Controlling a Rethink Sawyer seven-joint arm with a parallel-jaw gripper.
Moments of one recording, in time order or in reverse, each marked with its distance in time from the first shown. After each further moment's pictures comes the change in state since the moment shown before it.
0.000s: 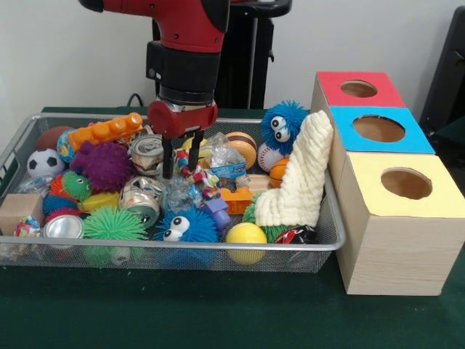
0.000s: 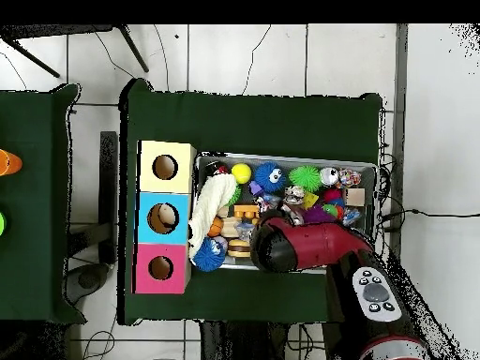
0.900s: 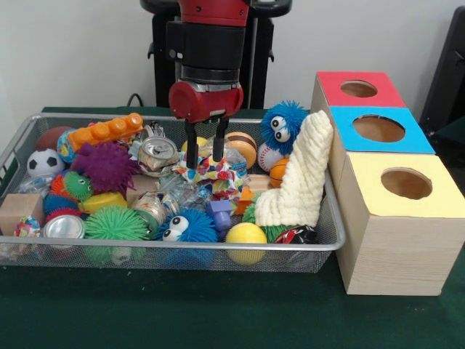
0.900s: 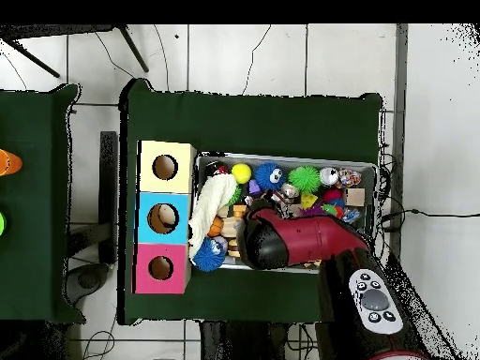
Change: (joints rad) arm -0.001 -0.092 0.069 0.032 0.057 0.017 0.000
